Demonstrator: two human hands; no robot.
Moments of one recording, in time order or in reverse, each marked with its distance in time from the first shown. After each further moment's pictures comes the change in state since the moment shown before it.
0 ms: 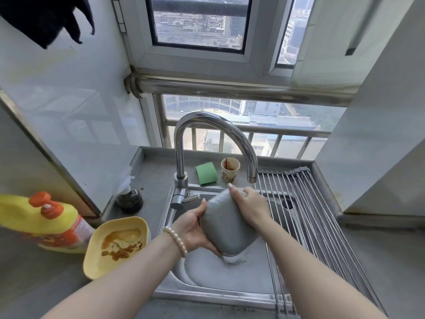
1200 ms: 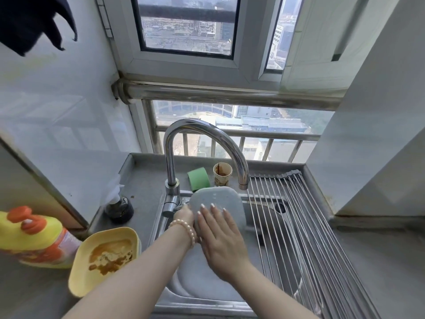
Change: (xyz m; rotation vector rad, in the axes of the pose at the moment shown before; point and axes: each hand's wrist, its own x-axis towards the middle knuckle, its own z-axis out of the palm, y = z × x) left_hand 0.082 0.014 -0.009 0.185 0.450 0.327; right_hand -0.059 0.026 0.062 -0.610 0.260 -0.824
